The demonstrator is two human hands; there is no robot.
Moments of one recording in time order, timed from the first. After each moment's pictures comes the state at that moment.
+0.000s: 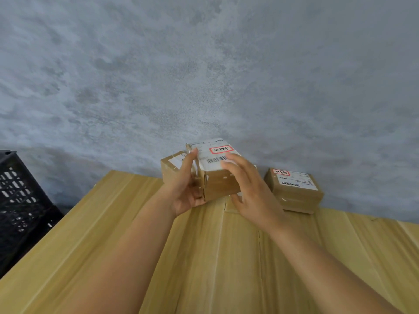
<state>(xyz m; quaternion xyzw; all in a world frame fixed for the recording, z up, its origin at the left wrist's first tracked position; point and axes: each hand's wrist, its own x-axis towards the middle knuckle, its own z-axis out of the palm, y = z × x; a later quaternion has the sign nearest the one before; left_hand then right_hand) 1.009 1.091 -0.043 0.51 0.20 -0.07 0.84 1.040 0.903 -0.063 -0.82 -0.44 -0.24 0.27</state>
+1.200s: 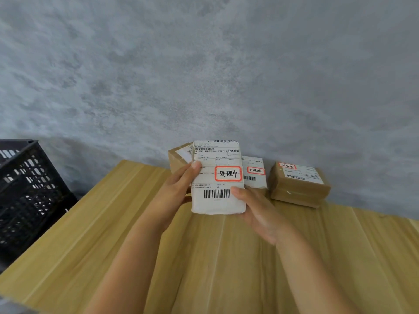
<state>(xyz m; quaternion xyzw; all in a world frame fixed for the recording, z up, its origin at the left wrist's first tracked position) 0.945 1.094 -0.058 0.70 0.03 0.05 0.71 1.006 0.897 -0.079 -0.63 -0.19 0.29 0.69</state>
